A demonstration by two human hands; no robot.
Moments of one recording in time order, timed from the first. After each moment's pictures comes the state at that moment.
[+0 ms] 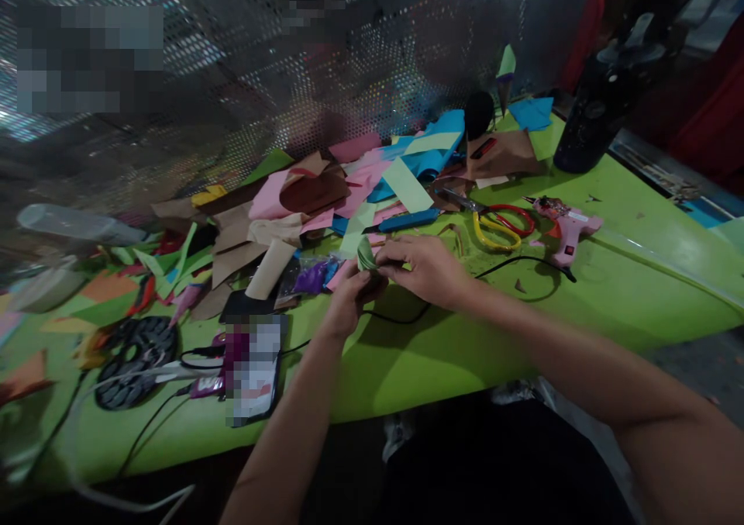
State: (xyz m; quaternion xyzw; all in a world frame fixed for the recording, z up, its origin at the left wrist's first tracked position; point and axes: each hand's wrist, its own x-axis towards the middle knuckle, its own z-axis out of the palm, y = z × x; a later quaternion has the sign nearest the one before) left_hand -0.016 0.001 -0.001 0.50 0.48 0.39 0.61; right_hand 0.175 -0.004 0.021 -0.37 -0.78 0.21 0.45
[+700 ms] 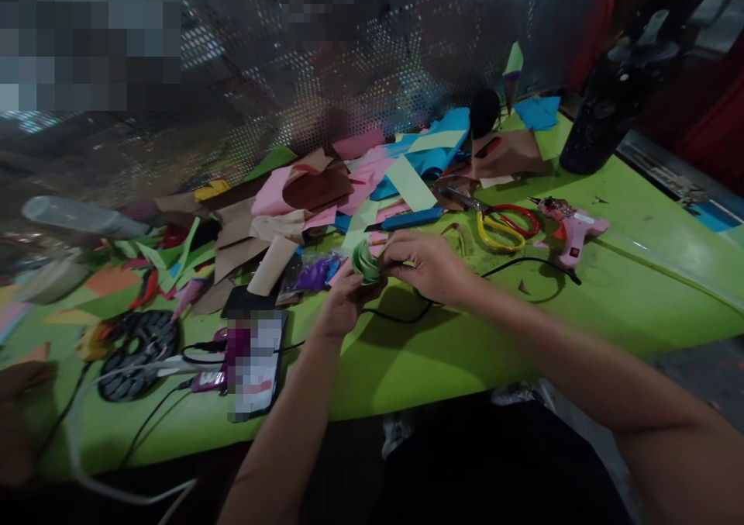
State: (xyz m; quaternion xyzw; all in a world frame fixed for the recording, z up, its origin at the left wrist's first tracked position) left_hand -0.017 -0.003 0.011 0.47 0.47 0.38 0.65; right_hand 0.179 0.000 0.021 -0.30 -0.78 0.27 0.48
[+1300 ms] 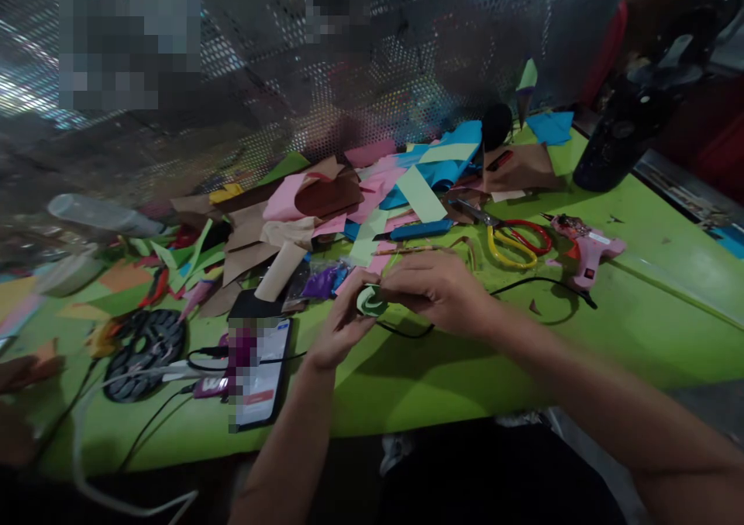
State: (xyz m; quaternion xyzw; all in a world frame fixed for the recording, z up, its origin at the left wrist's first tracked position) left_hand -0.038 -0.017 0.027 0.73 0.36 0.33 0.47; right_hand 0.182 -0.015 0.042 -0.23 -0.81 0.17 0.50
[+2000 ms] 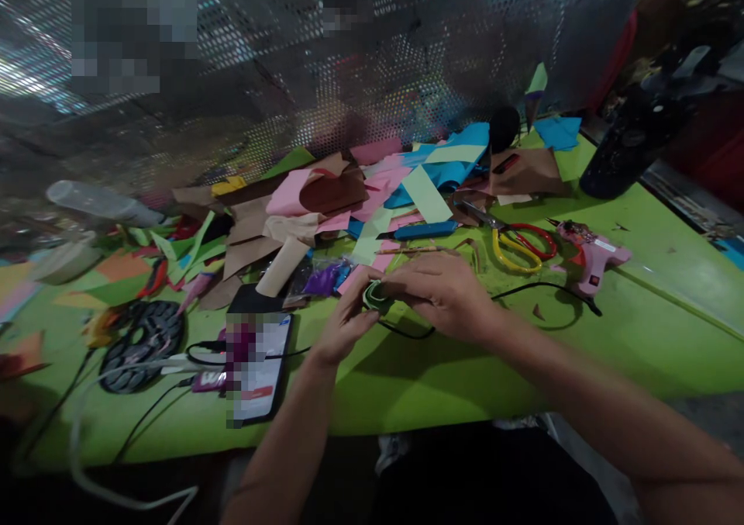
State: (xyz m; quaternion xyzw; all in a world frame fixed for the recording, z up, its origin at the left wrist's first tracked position) left_hand -0.036 -0.015 0.022 0.69 0.35 0.34 0.53; right_hand 0.182 -0.016 0.035 -0.26 -0.83 0.09 0.50
